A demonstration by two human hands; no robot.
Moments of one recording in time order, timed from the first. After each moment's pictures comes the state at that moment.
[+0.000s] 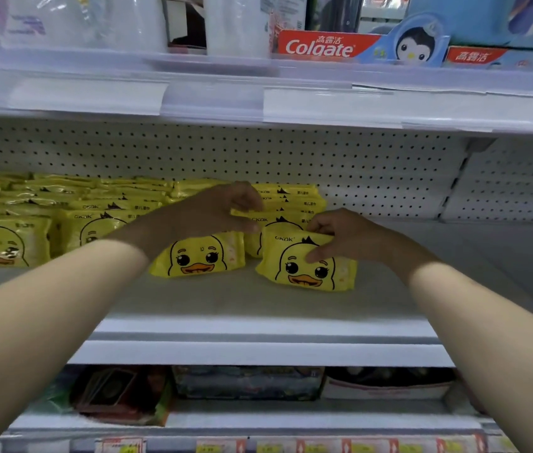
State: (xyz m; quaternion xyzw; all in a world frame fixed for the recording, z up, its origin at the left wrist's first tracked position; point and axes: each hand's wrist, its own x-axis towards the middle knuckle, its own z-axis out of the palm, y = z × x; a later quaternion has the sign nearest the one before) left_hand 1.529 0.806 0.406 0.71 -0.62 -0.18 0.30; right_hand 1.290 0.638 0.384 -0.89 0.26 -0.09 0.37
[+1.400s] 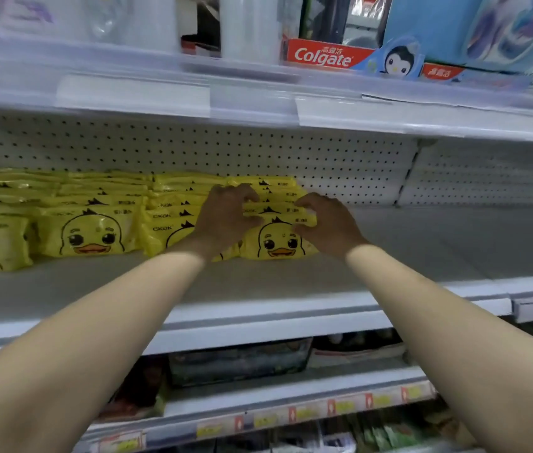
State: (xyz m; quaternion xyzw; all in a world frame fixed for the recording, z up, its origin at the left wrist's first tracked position) left_hand 1.490 0.798 0.378 0.73 -0.57 -0.01 0.37; right_hand 1.300 0.688 0.375 -0.88 0.38 -0.25 0.13
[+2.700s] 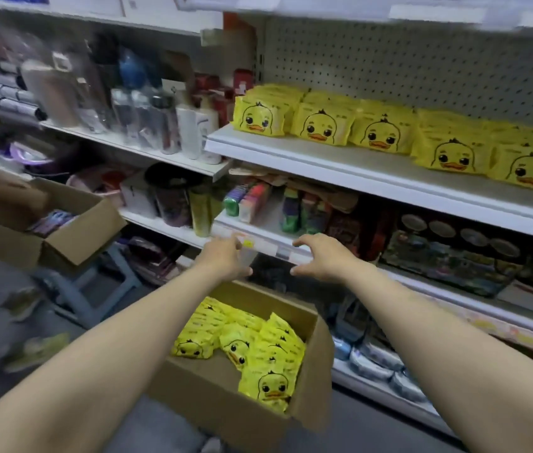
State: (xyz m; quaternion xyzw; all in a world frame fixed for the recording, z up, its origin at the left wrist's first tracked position) left_hand 1.565 1.378 0.223 0.94 -0.25 -0.14 0.17; right_hand 1.447 1.178 0.251 -0.97 0.15 0.08 0.16
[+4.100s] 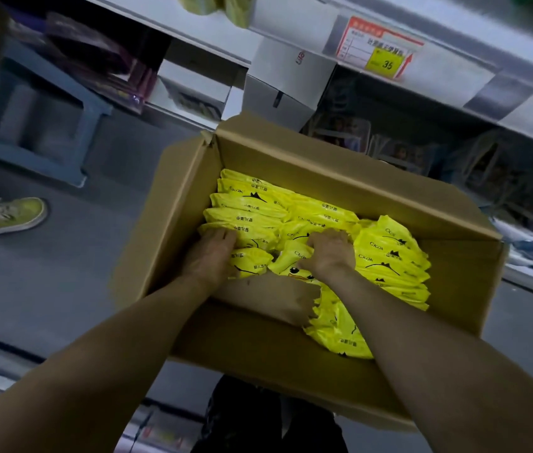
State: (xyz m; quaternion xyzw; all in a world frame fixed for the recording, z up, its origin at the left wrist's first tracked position) left_hand 1.729 1.487 -0.200 0.87 -0.32 -0.37 -0.01; right_hand 1.614 1.286 -0.201 -0.86 0.32 0.37 0.16
